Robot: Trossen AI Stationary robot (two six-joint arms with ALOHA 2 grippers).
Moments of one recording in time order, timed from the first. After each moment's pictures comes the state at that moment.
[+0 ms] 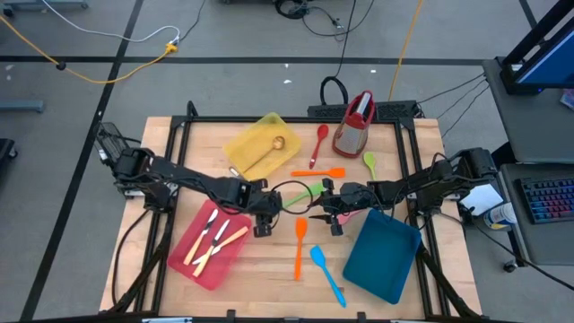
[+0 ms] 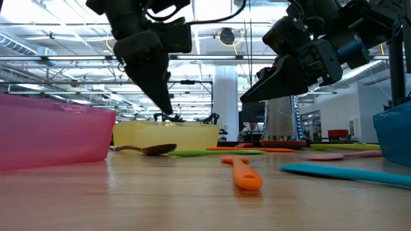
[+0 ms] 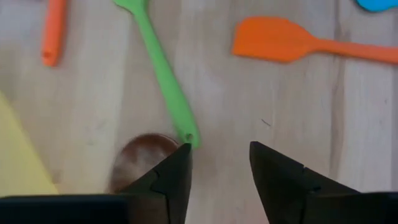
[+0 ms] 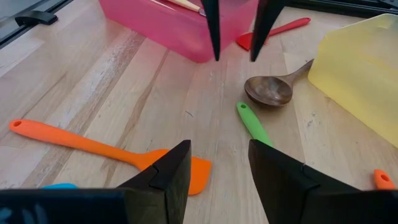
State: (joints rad) left arm -0.15 1.70 1.12 -0.51 -0.13 -0.19; right arm 0.10 1.49 0.53 0.51 -0.03 -0.09
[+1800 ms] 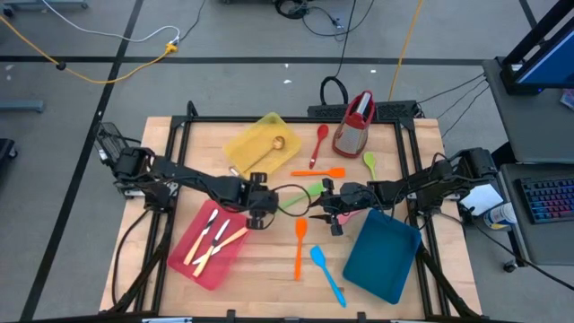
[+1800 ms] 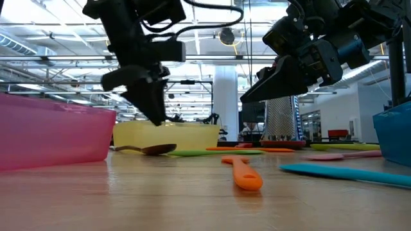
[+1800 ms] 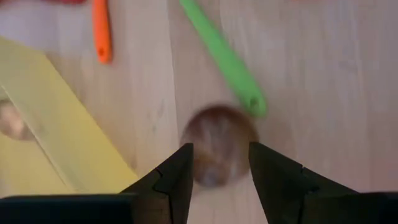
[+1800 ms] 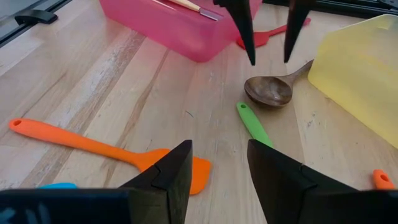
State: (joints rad) left arm -0.12 1.70 1.09 -0.58 -0.31 0.07; right arm 0.10 1.49 0.53 0.51 -0.03 -0.09
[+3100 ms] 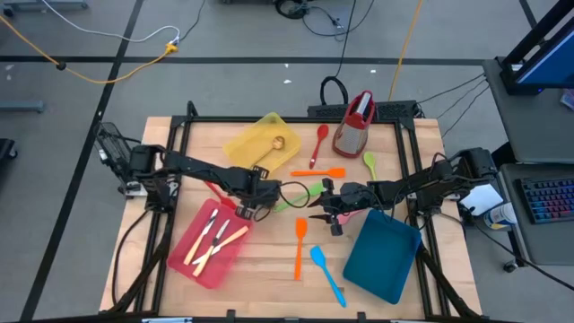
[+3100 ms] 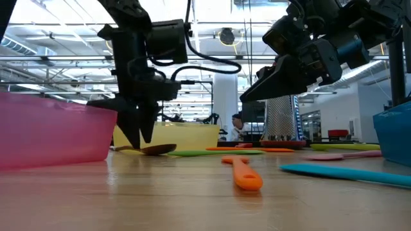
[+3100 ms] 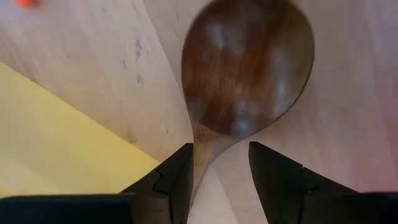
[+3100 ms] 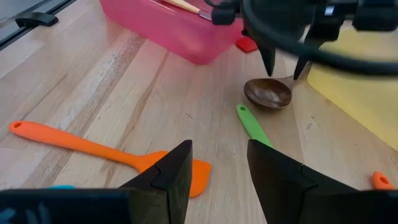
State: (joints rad) left arm 0.01 1.80 1.09 -0.70 -0.25 0.43; right arm 0.10 1.49 0.53 0.51 -0.03 -0.09
